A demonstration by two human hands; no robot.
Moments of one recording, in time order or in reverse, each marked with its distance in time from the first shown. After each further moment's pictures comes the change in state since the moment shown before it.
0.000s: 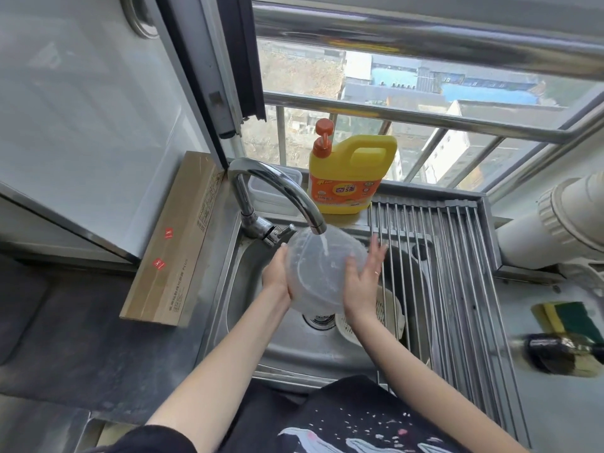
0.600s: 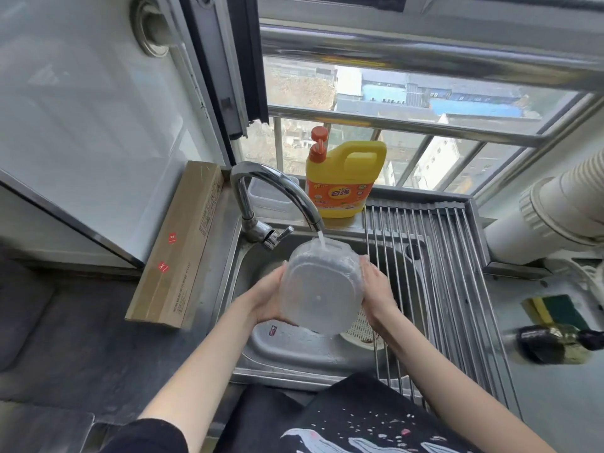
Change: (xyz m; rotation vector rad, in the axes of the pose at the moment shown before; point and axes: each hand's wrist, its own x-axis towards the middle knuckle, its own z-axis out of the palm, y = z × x) left_hand -0.012 0.009 -0.047 0.462 -0.584 -0.307; right_hand 0.004 0.002 -0.034 0.137 -0.149 0.305
